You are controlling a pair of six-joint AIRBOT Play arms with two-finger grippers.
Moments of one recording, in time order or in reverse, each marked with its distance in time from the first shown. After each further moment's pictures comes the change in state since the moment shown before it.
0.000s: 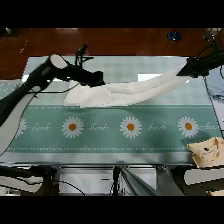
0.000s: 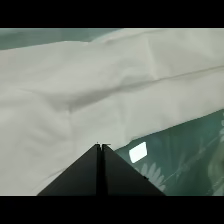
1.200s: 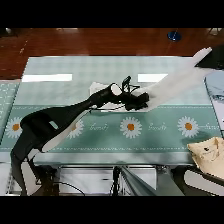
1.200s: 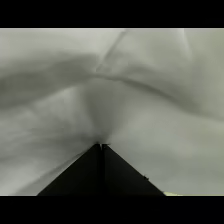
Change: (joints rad) left arm -0.430 -0.366 0.200 -0.280 0.240 -0.307; right arm 0.000 0.338 0.000 -0.014 0.109 -0.003
